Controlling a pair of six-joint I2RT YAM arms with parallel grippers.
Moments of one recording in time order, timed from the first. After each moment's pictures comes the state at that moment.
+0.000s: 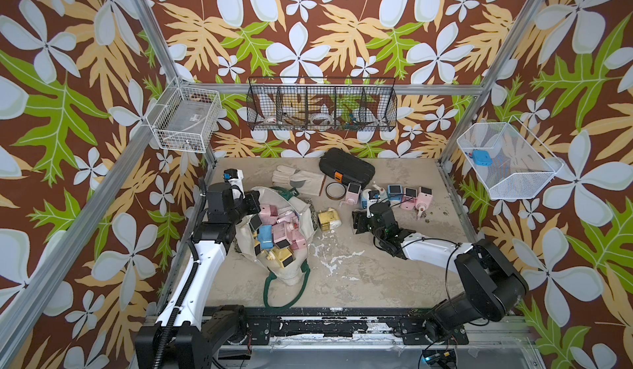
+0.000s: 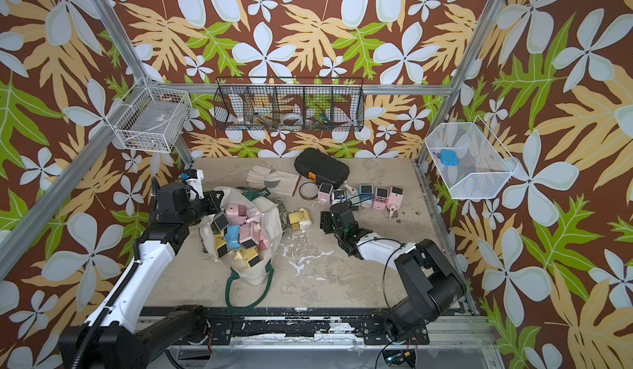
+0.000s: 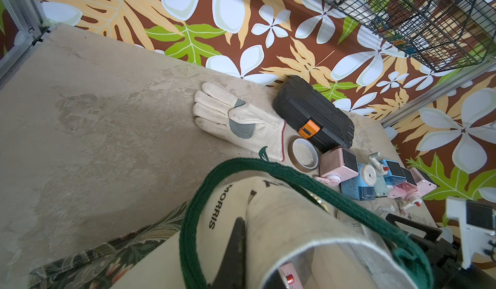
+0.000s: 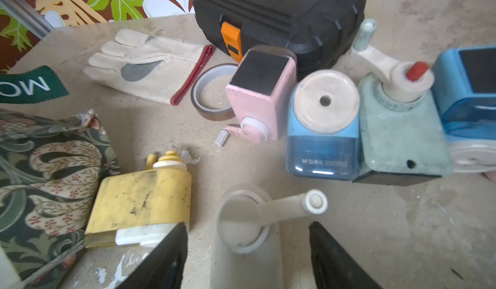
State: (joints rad) left arm 0.01 1.08 0.88 -0.25 0.28 -0.34; right arm 0.56 1.53 0.71 0.26 0.23 0.35
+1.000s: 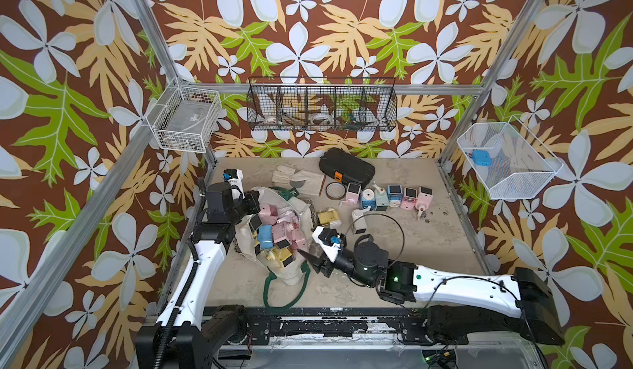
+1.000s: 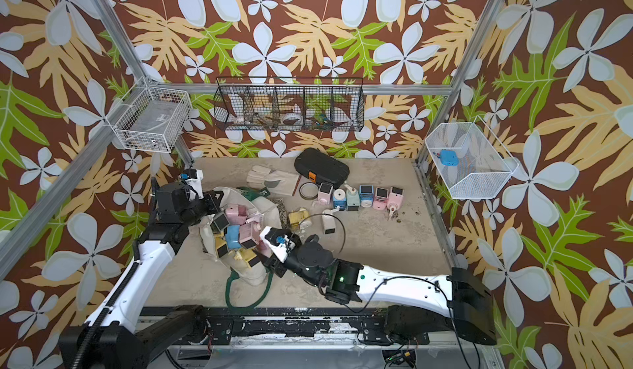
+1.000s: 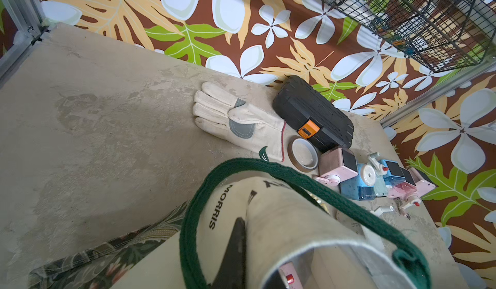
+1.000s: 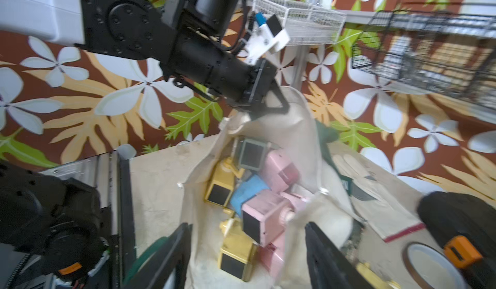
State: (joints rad) left arm 0.02 1.08 0.88 -0.25 0.29 -0.34; right arm 1.25 1.31 0.87 0.31 0.22 -0.05
